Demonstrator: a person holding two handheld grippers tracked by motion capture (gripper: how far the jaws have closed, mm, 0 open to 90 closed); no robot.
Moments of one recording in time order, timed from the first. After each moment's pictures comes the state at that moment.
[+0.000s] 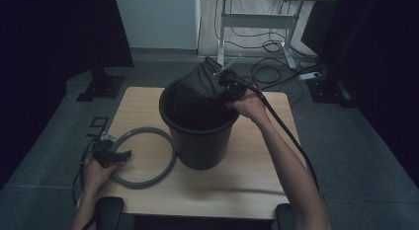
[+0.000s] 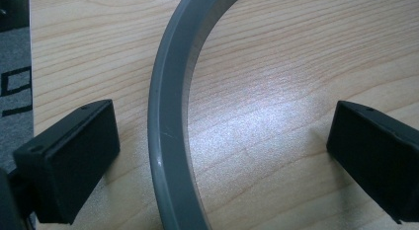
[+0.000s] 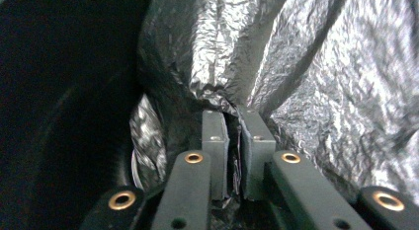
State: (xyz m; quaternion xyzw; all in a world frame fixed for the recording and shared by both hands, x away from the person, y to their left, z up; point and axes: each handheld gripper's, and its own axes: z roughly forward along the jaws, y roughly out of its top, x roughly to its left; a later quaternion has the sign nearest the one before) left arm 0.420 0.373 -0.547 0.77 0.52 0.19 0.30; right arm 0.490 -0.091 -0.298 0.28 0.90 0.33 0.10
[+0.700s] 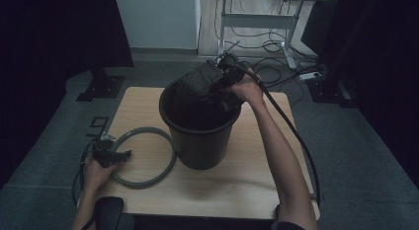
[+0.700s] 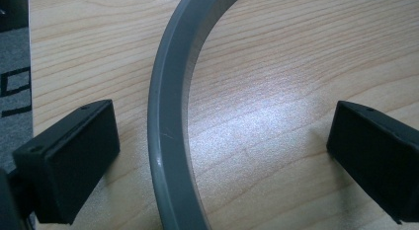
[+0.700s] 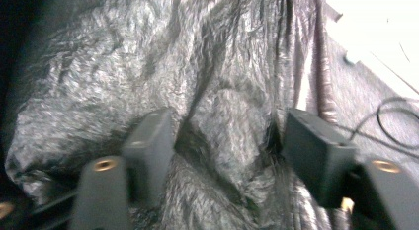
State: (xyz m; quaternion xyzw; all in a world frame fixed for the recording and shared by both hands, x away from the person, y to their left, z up) left arm 0.421 0.373 -0.547 0.78 0.52 0.19 0.30; right arm 0.541 -0.090 -0.287 0.31 0.88 0.29 0.19
